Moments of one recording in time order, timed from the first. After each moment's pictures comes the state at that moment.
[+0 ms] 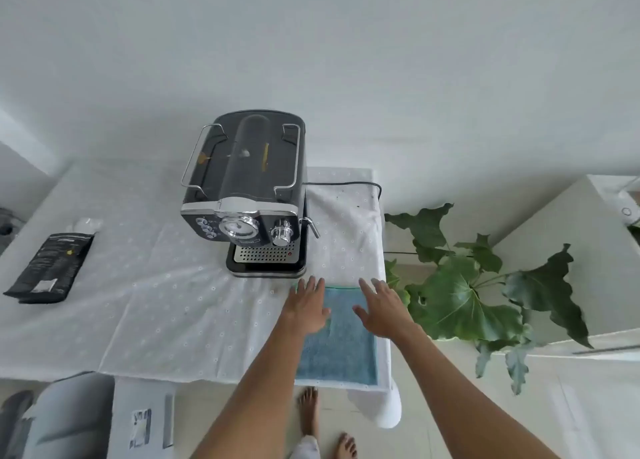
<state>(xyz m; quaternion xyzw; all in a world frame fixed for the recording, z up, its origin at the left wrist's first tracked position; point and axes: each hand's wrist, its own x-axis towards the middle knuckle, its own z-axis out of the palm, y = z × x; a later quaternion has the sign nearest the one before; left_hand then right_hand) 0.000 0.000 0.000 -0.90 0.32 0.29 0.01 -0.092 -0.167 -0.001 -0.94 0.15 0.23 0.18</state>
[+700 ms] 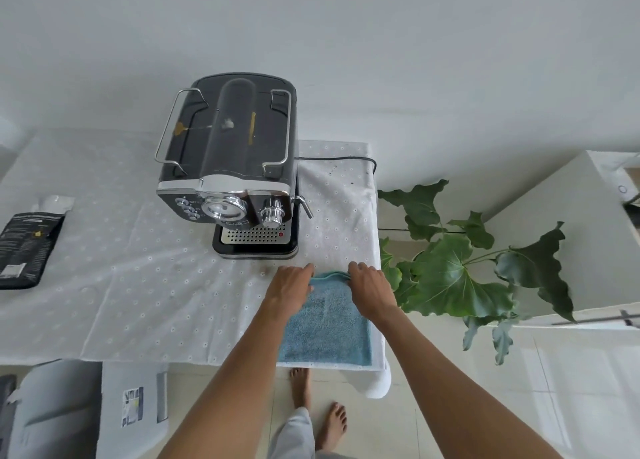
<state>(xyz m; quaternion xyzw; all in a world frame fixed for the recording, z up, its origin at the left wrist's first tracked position) 0.015 0.010 -0.020 -0.91 0.35 0.20 -0.05 -0.077 -0.153 -0.013 -0.96 0.16 0.14 0.17</state>
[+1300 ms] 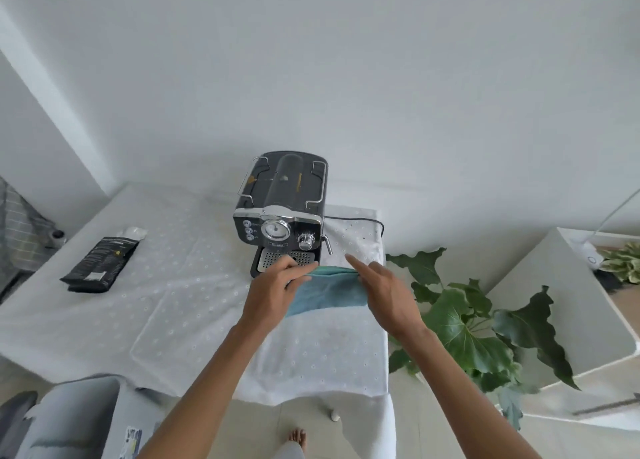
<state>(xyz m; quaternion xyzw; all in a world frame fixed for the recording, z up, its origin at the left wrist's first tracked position) -0.040 0.102 0.141 -0.86 0.32 -0.07 -0.38 -0.134 -0.115 0.148 -0.97 0.04 -0.13 0.18</state>
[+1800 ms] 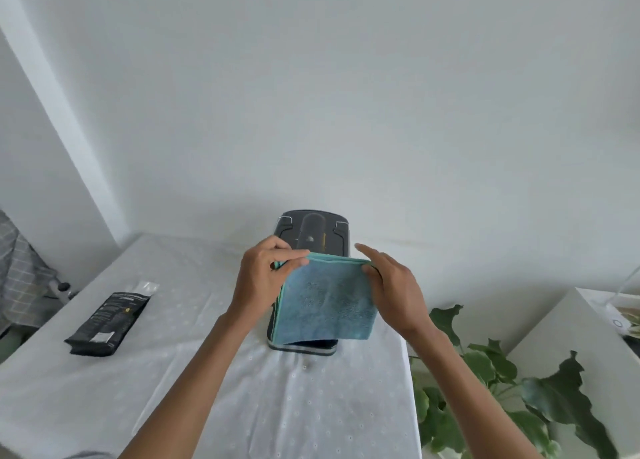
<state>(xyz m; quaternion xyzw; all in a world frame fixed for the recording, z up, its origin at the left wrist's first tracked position) 0.070 0.137 0.244 -0.79 0.33 -0.17 -0.49 -0.039 -0.086 0.243 -0.93 0.03 -0.23 0.28</state>
